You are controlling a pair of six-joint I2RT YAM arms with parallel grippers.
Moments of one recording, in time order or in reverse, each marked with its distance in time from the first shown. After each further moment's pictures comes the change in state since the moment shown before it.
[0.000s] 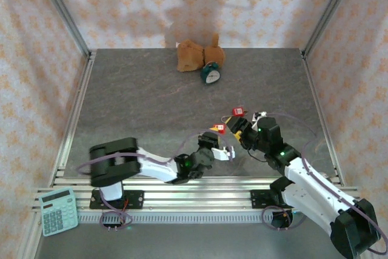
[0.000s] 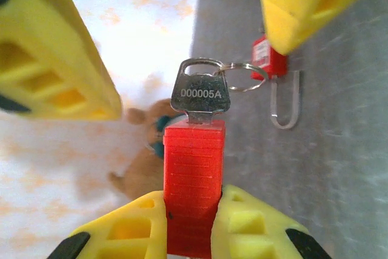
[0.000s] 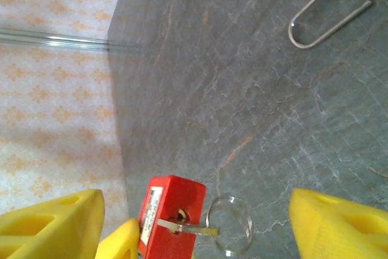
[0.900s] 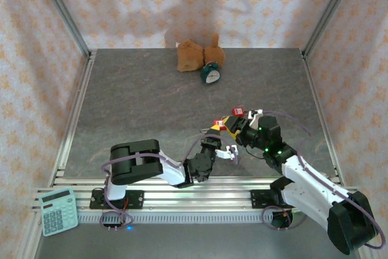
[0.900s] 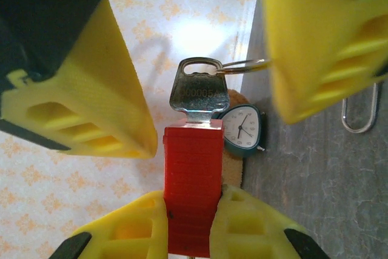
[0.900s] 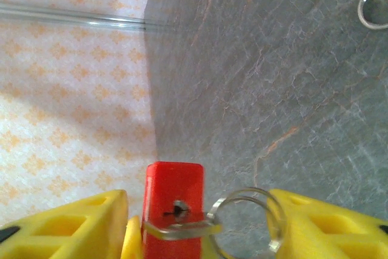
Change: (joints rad) left arm -0.025 0.150 0.021 0.398 -0.122 0.261; right arm -0.021 0.075 -0.028 0.205 -0.139 0.023
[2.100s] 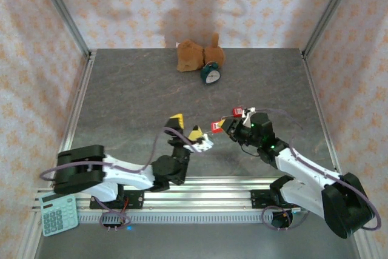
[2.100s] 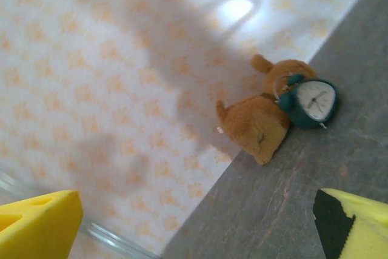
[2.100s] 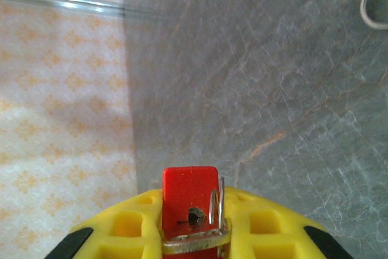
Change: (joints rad) left arm -0.051 -0.561 -0.262 0.020 -0.220 -0.172; right arm 0.066 0.173 0.036 0.061 0.037 -0.064
